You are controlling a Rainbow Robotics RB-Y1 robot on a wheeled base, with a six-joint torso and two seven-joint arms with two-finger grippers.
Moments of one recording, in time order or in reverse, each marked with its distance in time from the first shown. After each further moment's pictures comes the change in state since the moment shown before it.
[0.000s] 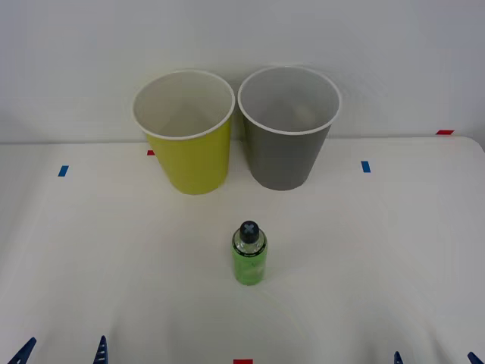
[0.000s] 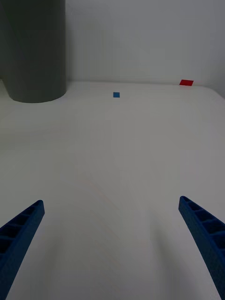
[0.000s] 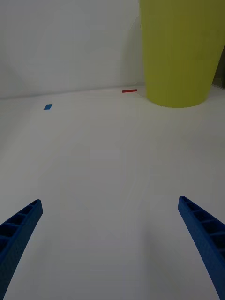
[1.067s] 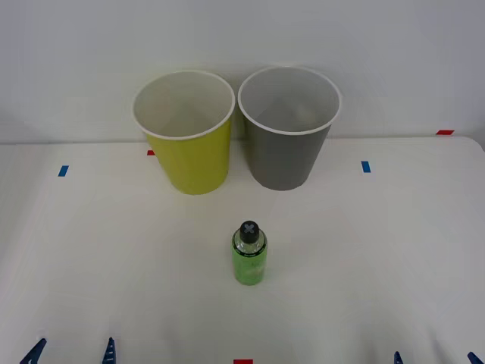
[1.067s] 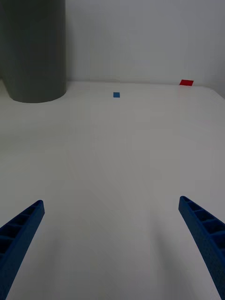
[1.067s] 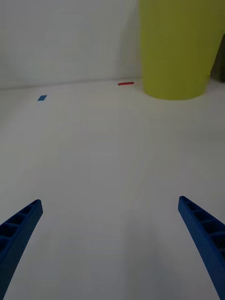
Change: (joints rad) right arm 0.000 0.000 0.000 0.000 0.000 0.000 0.000; left arm -0.030 0.002 -0.018 0.049 0.010 -0.031 -0.010
